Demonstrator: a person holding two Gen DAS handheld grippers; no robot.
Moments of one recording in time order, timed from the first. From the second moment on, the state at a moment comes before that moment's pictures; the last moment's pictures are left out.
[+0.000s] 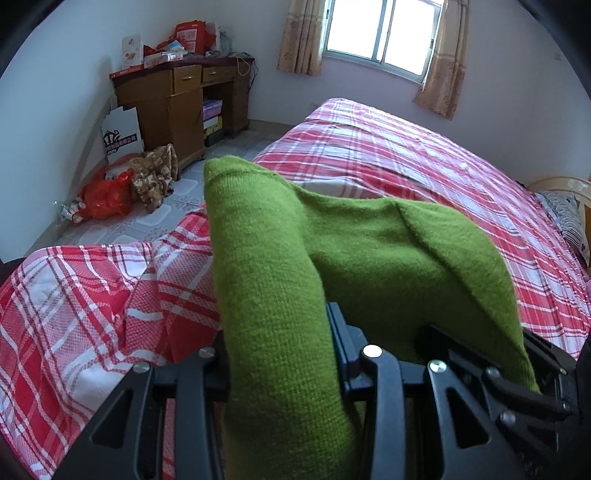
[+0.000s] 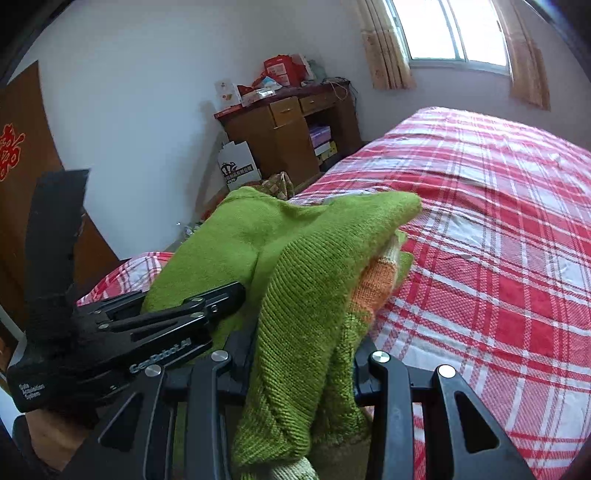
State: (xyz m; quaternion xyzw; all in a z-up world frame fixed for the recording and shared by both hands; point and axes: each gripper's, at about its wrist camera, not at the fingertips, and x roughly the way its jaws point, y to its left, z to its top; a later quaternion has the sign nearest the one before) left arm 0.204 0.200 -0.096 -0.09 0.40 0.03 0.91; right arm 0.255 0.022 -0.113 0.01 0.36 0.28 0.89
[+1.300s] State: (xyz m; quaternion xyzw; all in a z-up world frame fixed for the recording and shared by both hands) left arm 0.210 0.241 -0.122 -0.19 0.40 0.06 0.90; right arm 0.286 0.000 -0.080 0.02 0.32 0.27 0.91
